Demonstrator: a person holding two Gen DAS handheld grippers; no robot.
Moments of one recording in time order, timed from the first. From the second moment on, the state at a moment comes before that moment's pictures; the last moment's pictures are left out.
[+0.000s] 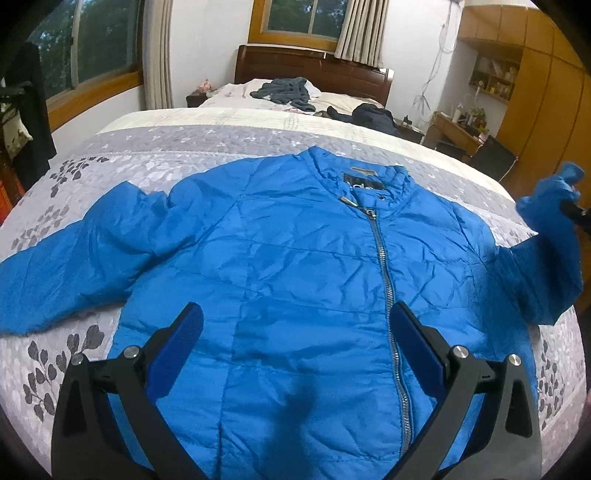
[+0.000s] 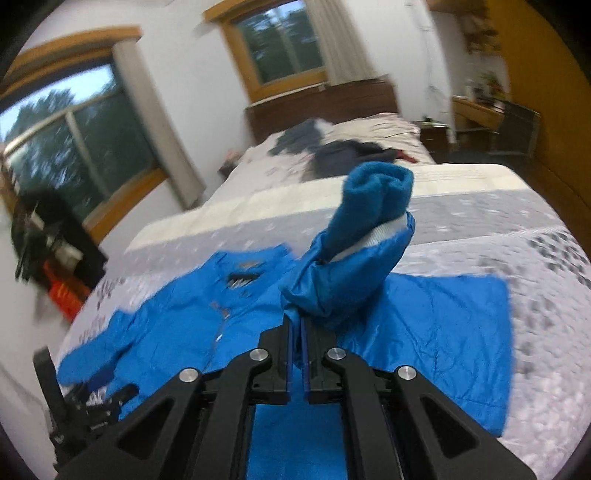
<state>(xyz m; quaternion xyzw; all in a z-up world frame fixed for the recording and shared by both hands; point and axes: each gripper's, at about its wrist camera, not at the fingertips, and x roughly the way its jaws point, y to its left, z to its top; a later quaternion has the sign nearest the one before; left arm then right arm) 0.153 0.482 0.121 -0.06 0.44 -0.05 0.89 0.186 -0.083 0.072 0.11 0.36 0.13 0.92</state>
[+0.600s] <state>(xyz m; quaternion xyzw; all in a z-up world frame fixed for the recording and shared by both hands) 0.161 0.504 0.115 -0.09 0.45 -0.03 0.89 0.193 0.044 -0.009 0.00 0.46 0.21 0.86</state>
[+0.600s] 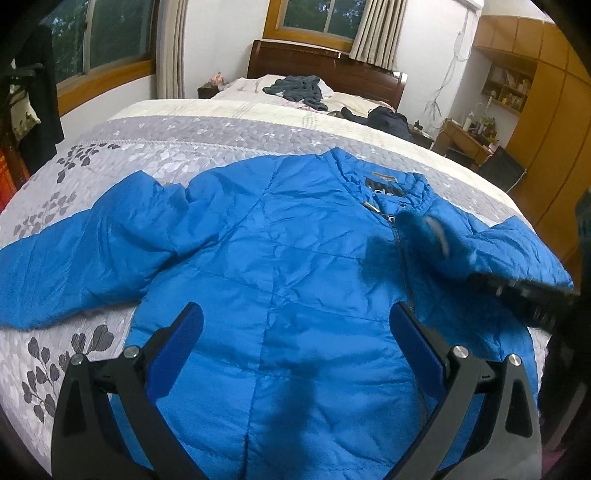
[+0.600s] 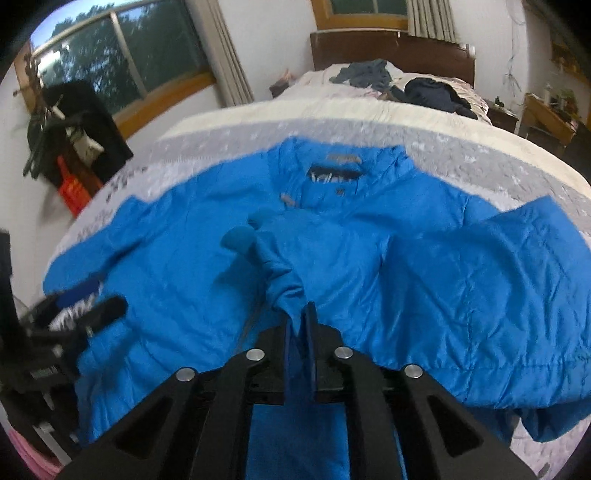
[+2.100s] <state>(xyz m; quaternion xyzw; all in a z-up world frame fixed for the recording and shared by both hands) 0.232 0.499 0.131 -0.16 0.45 -0.02 0.88 0.203 -0.151 -0.002 0.19 0.46 0.07 0.86</state>
